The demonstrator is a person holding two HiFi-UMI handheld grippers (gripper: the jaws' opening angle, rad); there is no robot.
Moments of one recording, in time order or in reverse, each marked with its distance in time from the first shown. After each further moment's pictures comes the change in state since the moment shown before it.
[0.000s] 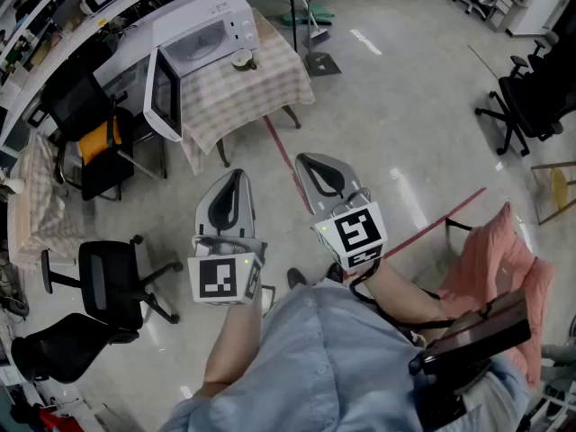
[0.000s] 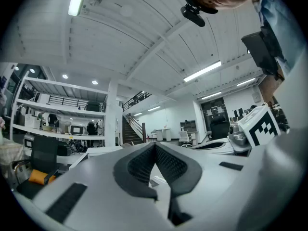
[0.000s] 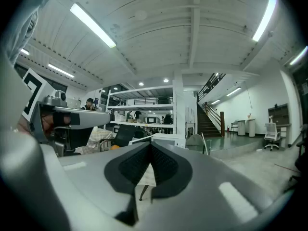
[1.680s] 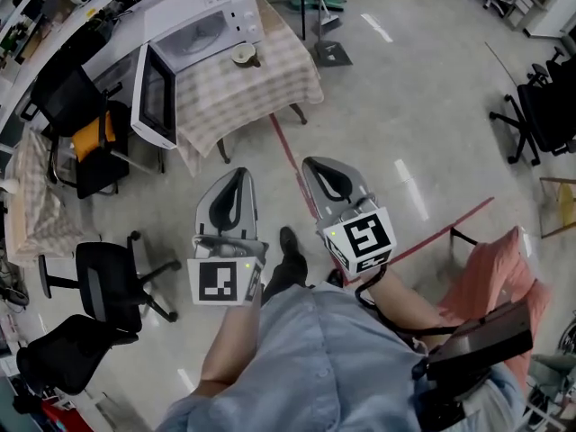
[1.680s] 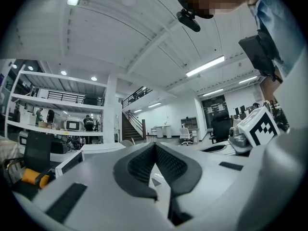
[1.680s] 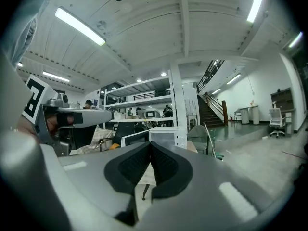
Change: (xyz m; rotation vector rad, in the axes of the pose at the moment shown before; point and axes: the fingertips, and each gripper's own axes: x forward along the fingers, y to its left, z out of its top) left arm 0.107 0.032 -0.043 -0.002 0.031 -0.004; right arm 0.083 -0.070 -0.047 0.085 0.053 0.042
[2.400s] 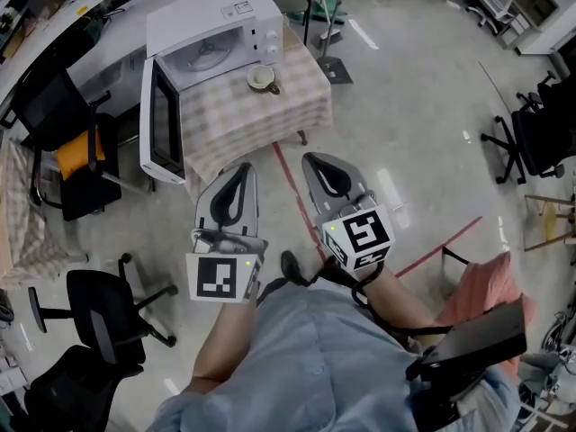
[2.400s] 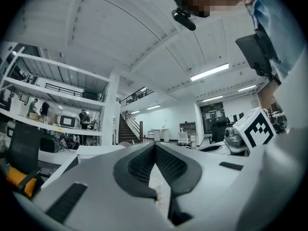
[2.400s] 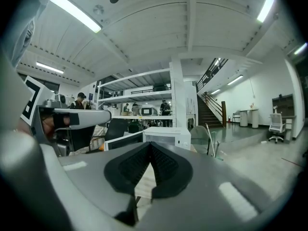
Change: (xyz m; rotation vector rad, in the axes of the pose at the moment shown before) left arm 0.102 0.155 -0.010 -0.061 -0.033 -0.063; right arm 0.185 -0.013 0.027 -0.033 0.042 -0.045
